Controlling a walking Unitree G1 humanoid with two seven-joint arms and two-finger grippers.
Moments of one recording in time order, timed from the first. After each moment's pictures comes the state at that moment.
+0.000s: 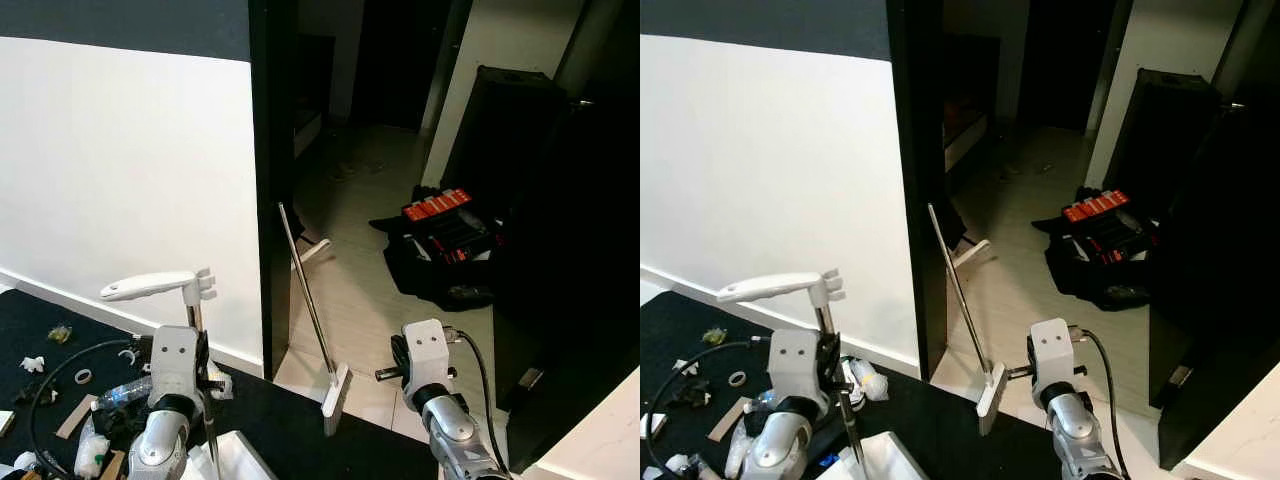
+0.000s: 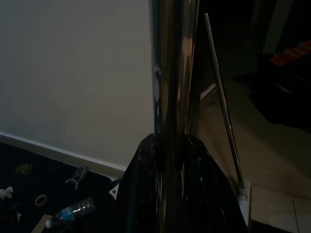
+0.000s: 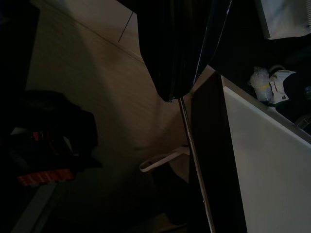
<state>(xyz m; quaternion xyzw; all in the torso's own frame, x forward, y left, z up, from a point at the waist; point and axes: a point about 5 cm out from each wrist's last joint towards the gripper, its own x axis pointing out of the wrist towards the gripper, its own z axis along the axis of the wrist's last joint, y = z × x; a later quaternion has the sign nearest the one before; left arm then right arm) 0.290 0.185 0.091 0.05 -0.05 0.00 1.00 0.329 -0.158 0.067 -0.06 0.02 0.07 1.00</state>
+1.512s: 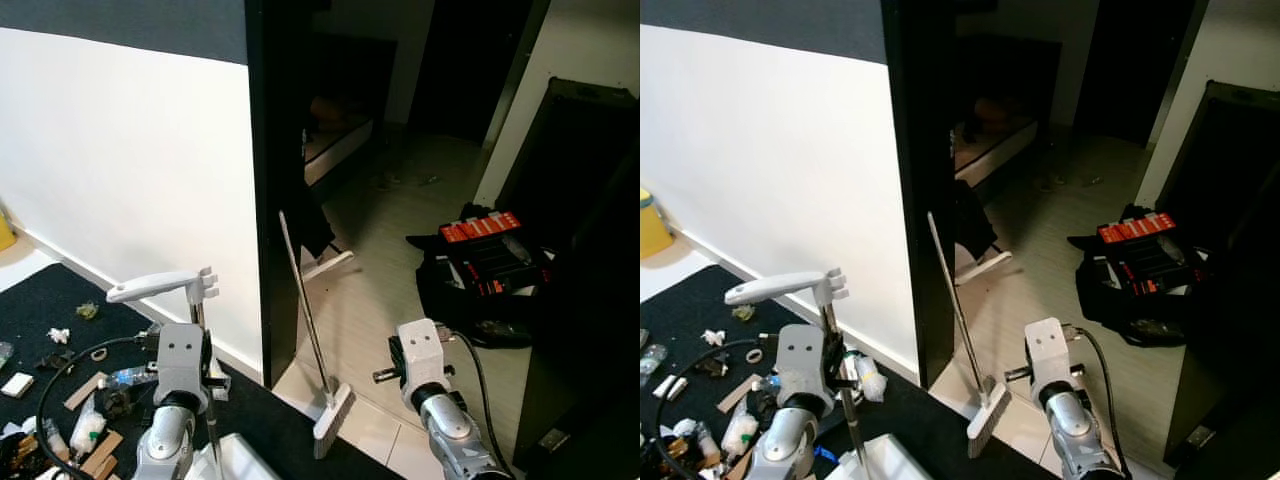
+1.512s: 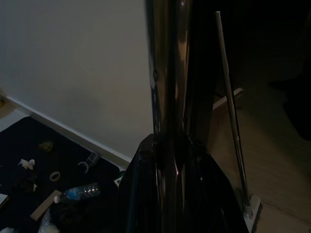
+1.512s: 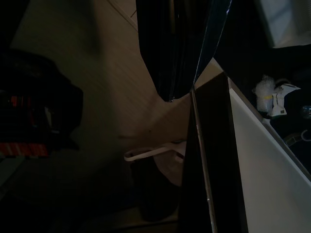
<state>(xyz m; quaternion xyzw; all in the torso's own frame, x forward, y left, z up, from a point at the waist) 0.296 0.182 0.089 0.05 -0.03 0.01 1.00 0.331 -0.155 0.066 -0.09 0.03 0.08 0.99</state>
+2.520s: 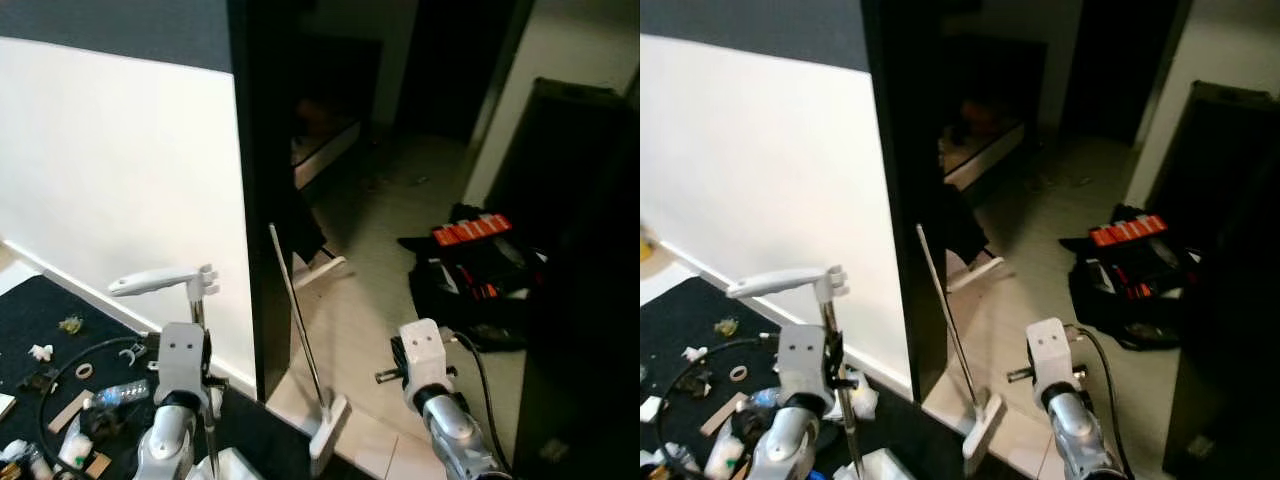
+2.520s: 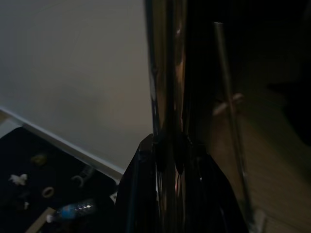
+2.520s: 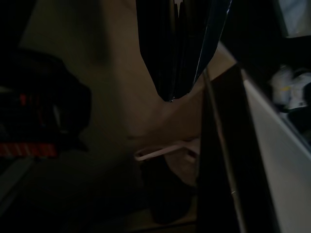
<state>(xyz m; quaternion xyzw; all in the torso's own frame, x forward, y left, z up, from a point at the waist) 0.297 0.179 0.090 0.06 -0.04 0.01 1.00 0.331 -0.163 0.066 -0.10 0.03 0.07 0.99</state>
